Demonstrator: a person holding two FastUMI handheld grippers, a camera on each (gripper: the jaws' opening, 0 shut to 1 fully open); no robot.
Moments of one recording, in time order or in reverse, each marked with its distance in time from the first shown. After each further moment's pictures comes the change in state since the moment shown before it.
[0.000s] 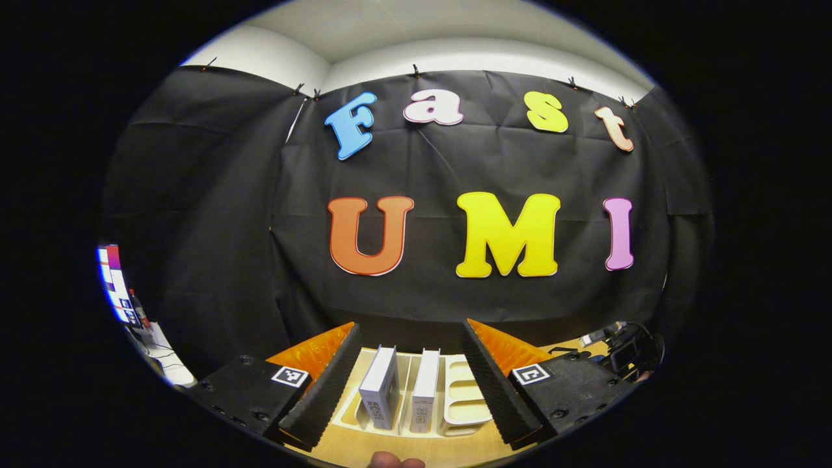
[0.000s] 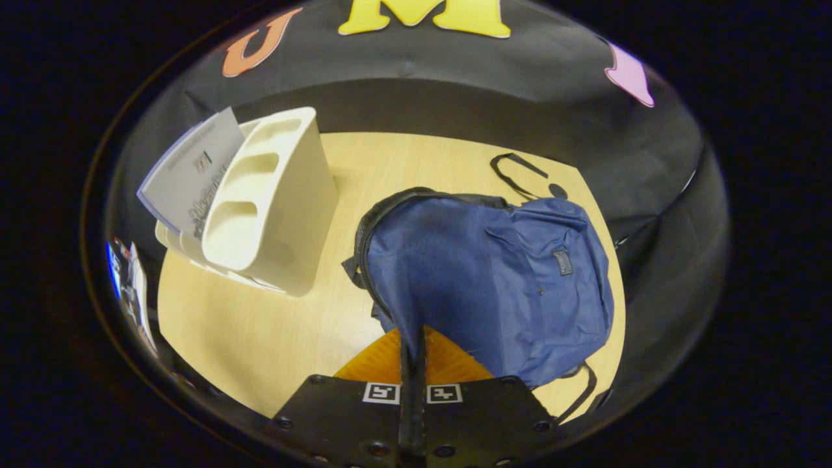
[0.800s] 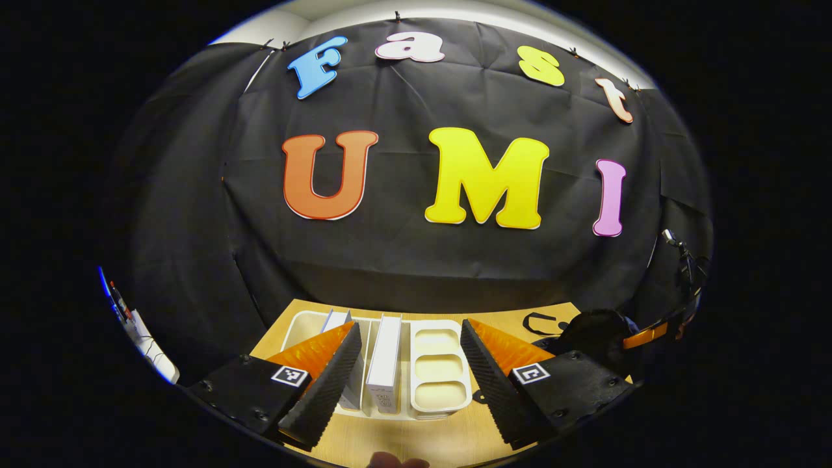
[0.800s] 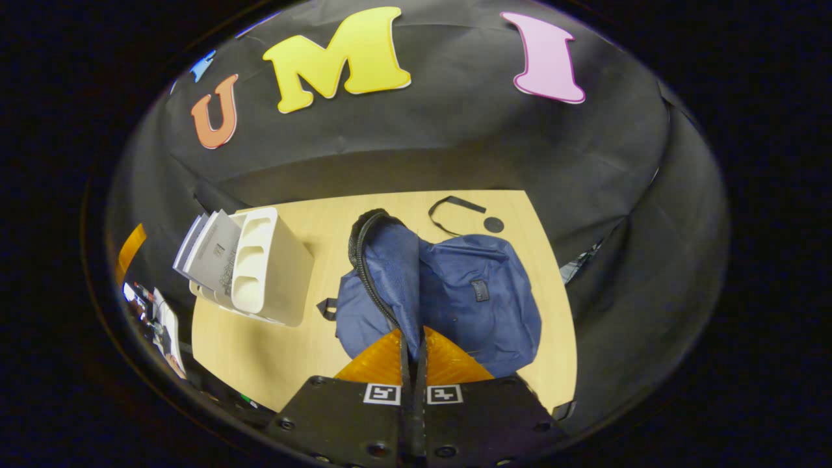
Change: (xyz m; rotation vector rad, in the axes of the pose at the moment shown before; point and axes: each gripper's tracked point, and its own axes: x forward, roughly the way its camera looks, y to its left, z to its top) left arm 0.058 -0.044 -0.050 -0.012 0.298 -0.120; right arm -0.100 -0.135 0.056 0.112 -0.109 0.055
